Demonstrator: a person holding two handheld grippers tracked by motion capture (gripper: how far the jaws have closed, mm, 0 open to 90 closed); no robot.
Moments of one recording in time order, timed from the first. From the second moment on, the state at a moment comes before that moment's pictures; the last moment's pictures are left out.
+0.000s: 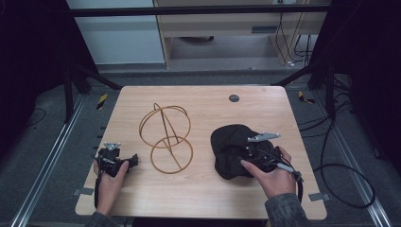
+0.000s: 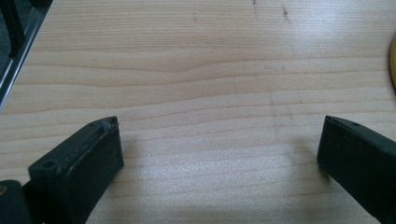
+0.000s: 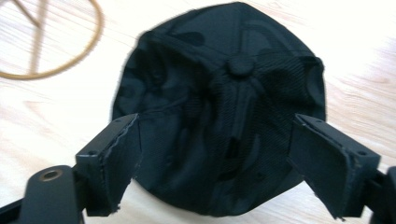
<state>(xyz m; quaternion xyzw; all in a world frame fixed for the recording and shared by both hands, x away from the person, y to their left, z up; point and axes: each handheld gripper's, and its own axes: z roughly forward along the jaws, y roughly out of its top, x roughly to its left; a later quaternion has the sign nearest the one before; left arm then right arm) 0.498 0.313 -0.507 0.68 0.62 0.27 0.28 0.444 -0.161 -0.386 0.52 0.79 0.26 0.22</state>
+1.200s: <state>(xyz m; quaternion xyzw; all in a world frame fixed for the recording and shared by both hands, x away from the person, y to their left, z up) 0.501 0.319 -0.507 0.73 0.56 0.24 0.30 0.484 -0.164 -0.374 0.53 0.79 0.28 0.13</state>
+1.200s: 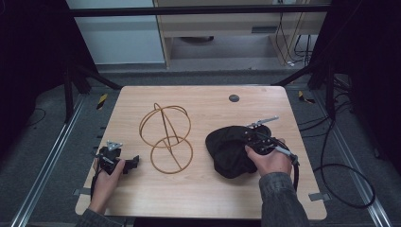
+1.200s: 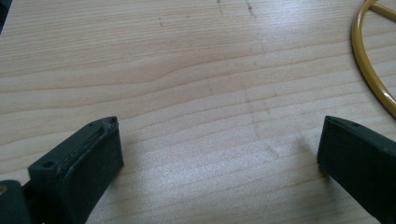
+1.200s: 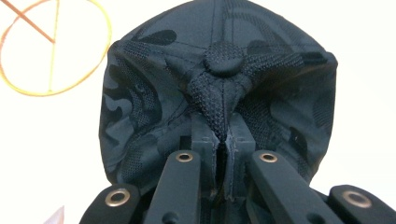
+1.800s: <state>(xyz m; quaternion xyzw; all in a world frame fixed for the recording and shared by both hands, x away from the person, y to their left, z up) 0.498 0.316 -0.508 0.73 0.57 0.24 0.30 0.474 -0.166 -0.299 0.51 0.77 0.35 0.16</state>
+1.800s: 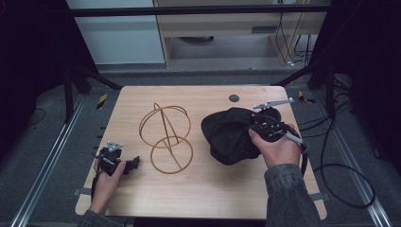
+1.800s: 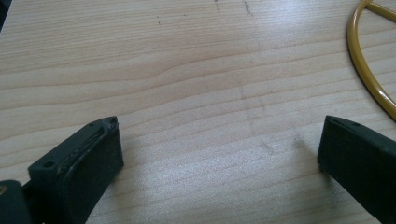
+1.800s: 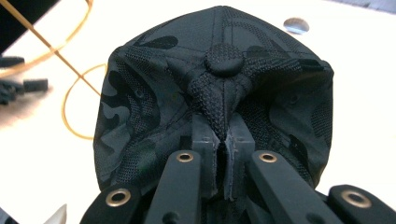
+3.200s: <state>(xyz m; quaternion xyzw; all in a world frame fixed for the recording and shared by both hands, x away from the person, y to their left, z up) 0.499 0.313 -0.508 0.73 0.56 0.24 0.30 0.501 -0.117 -0.213 0.49 0.73 0.45 0.19</state>
